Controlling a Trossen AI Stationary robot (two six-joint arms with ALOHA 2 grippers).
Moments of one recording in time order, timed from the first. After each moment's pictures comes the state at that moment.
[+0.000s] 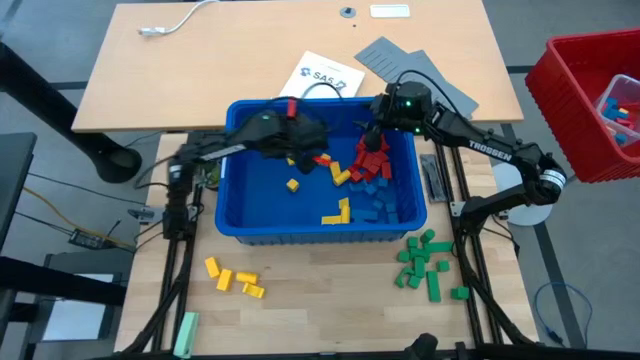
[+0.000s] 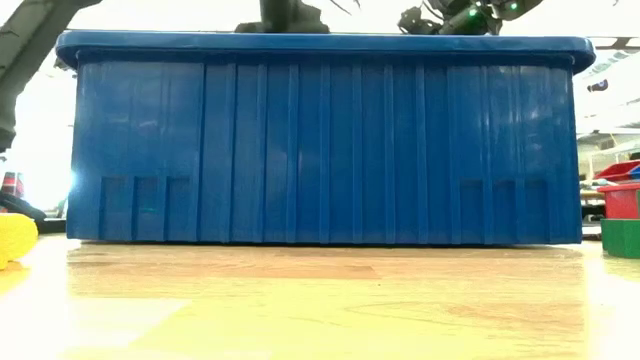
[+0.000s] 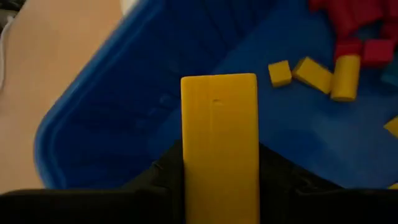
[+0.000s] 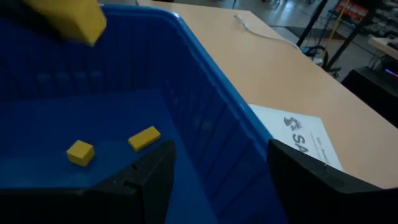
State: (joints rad) left arm 0.22 1.97 2.23 -1.57 -0.63 -0.51; right arm -0.62 1.32 1.15 -0.20 -0.08 -0.31
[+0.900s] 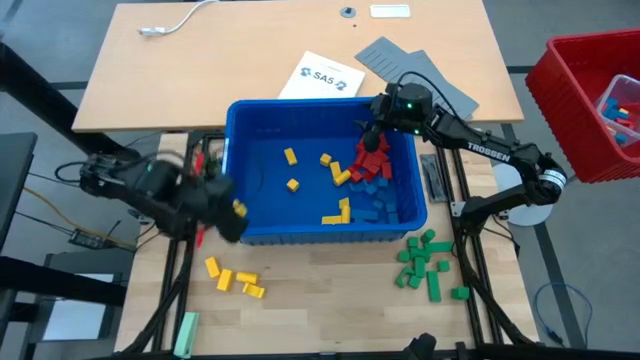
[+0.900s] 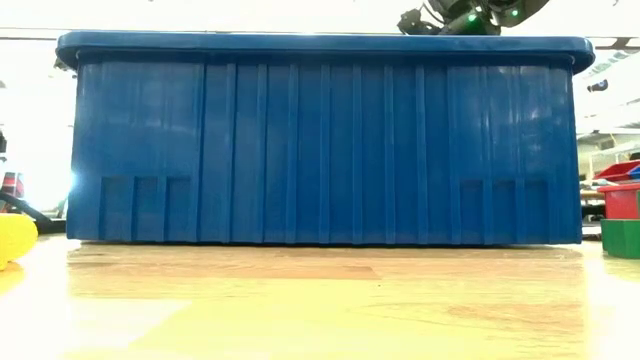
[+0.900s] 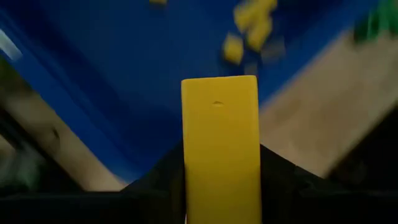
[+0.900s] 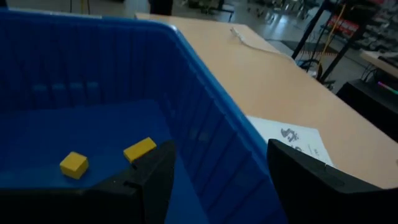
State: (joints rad) left arm -0.33 1.27 1.63 -1.56 -0.23 -1.23; right arm -0.62 1.32 1.11 -0.09 -0.08 -0.31
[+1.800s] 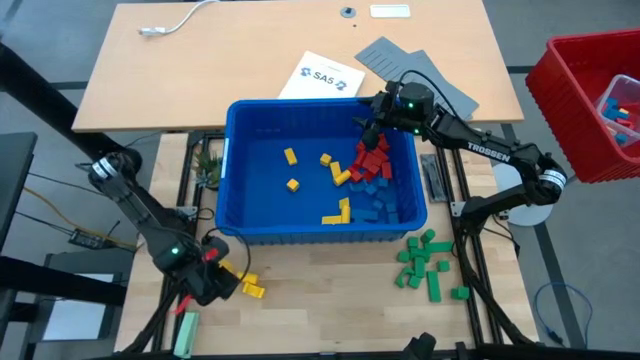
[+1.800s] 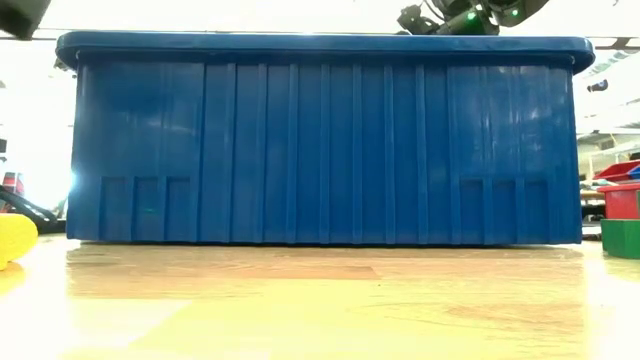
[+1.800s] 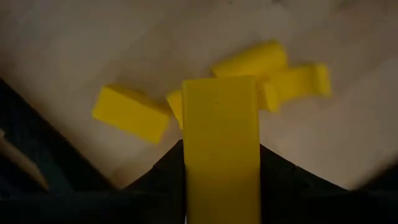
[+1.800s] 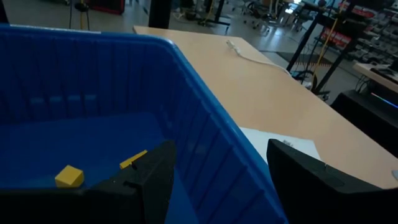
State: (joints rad) left arm -0.84 1.25 0.94 -1.10 -0.12 -1.79; right arm -0.62 1.32 1.11 -0.04 -0.08 -0.31
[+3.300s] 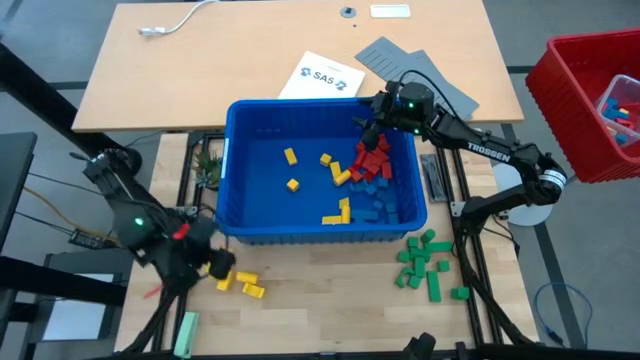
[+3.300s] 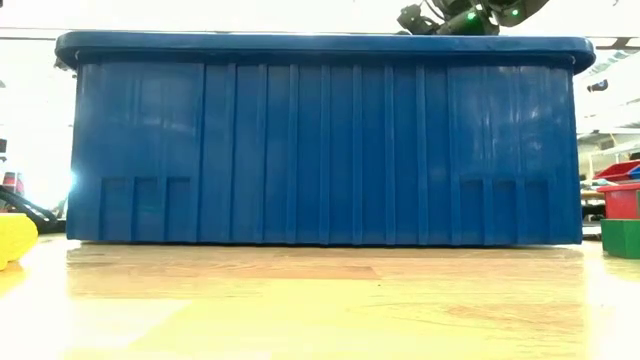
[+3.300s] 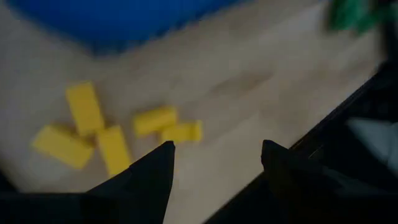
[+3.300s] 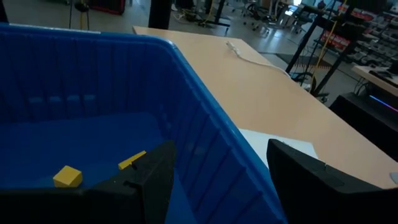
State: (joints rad) left arm -0.84 1.18 1.26 -1.26 -0.41 -1.93; right arm -0.62 1.32 1.11 -0.03 -0.08 -0.32
